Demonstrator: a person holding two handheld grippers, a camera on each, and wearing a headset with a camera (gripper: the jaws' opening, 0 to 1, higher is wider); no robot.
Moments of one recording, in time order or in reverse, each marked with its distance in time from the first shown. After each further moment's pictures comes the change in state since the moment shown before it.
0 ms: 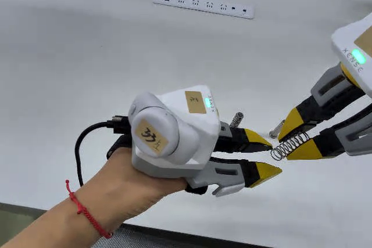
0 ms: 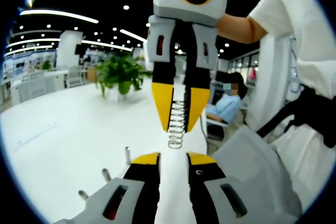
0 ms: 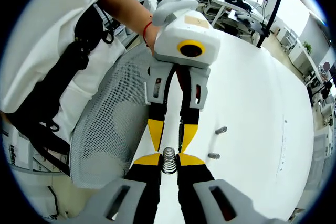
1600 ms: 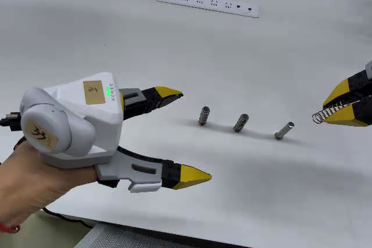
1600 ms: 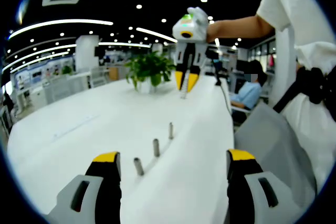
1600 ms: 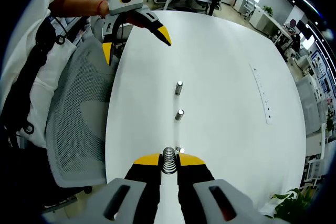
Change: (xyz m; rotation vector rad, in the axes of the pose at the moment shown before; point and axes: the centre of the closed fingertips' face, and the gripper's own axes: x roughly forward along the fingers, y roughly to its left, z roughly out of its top) left arm -0.089 0.064 -0.032 0.060 0.054 0.204; right arm -0.012 -0.065 -0.098 0.317 0.062 -0.205
